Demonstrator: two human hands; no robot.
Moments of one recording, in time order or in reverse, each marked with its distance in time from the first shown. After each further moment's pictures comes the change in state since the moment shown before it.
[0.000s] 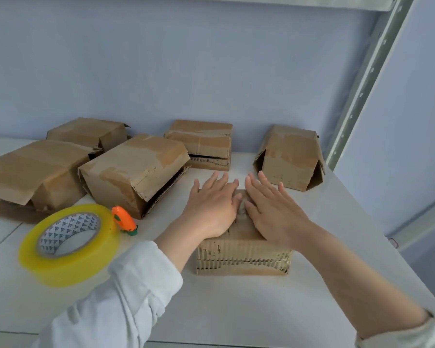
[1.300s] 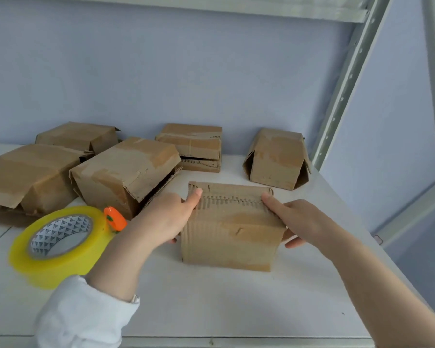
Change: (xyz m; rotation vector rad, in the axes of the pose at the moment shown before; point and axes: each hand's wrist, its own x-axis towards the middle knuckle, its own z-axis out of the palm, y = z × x) left_hand -0.050 -0.029 -0.029 -0.473 -0.065 -0.341; right_hand -0.045 0.014 -0.033 0.652 -0.134 0.481
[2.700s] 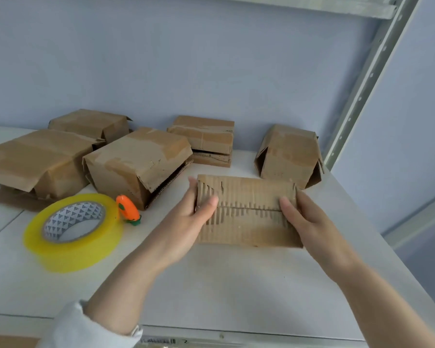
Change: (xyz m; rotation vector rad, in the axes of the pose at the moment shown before) left_hand -0.005 -0.036 0.030 -0.541 -0.022 0.355; right_hand -0.004 0.020 0.028 0.371 0.105 -0.380
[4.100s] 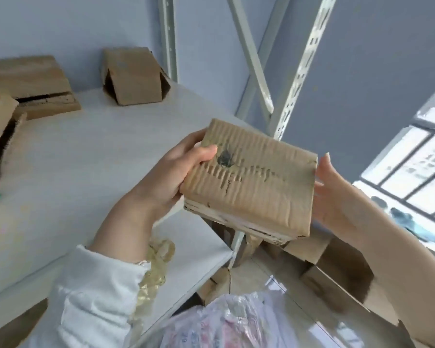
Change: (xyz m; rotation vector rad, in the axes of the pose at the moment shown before) left_hand -0.082 0.041 0.085 -0.439 -0.833 0.044; right_hand -0.279 0.015 -0.007 0.516 0.530 0.332
